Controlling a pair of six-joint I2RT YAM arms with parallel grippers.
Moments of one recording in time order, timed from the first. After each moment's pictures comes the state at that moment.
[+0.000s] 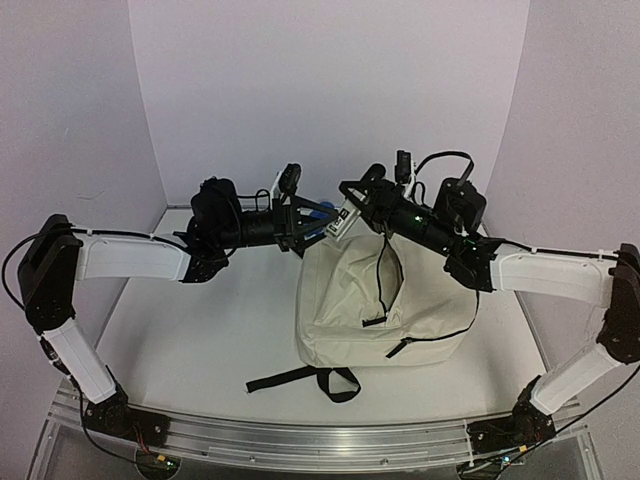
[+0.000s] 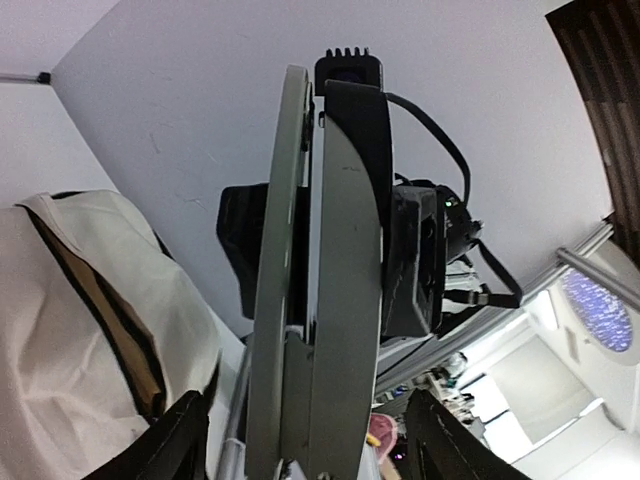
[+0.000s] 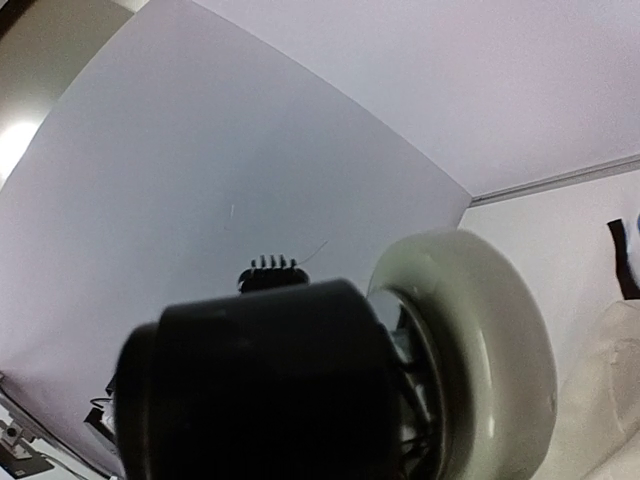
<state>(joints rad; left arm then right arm) -0.78 1.69 1.08 0.84 0.77 -1.11 0.74 1.50 1.02 0.63 -0.30 0.98</state>
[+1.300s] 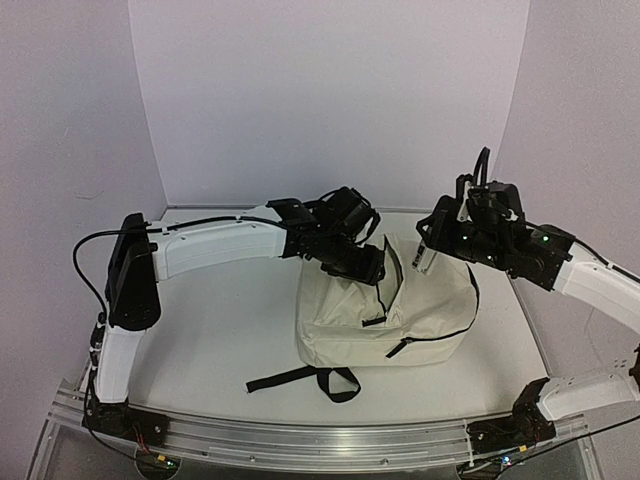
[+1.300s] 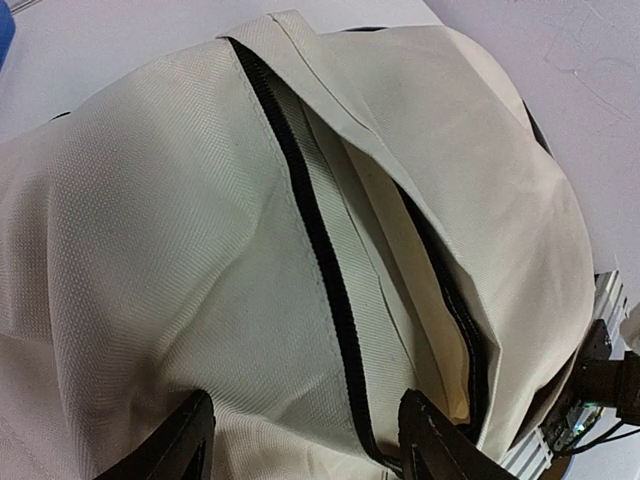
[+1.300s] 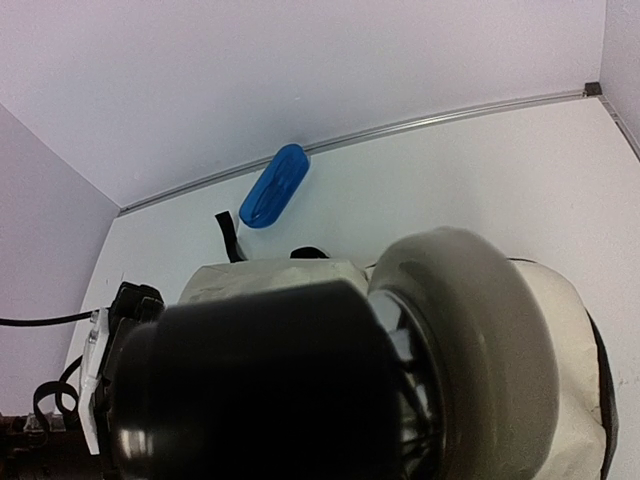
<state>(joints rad) -1.06 2.15 1.99 -0.64 -0.01 -0.52 0.71 1.15 1.05 -0.39 0.32 0.65</state>
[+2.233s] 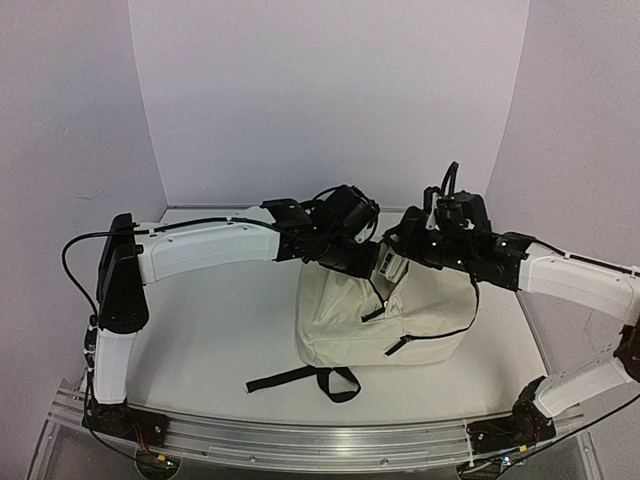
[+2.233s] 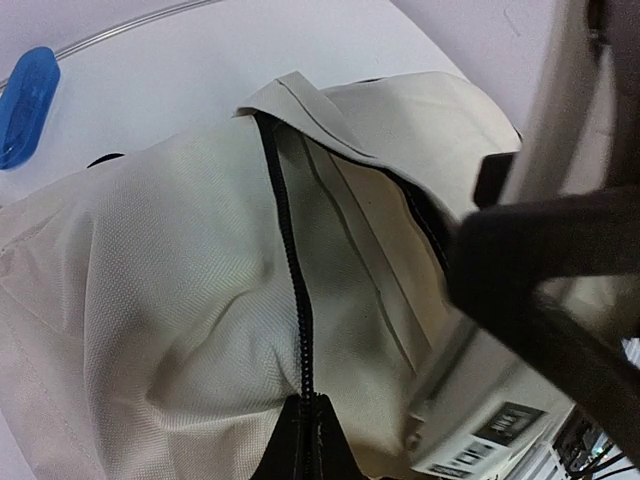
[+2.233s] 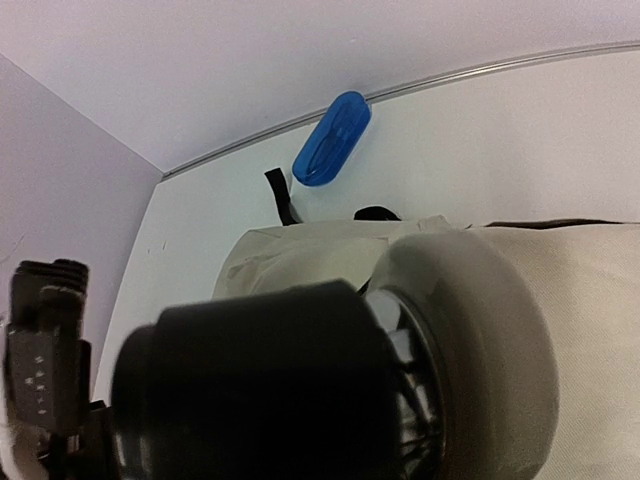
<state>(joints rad) -1.09 2.09 1.94 -0.60 -0.16 -0.50 0.71 1.32 1.00 -0.16 0.17 0.72</state>
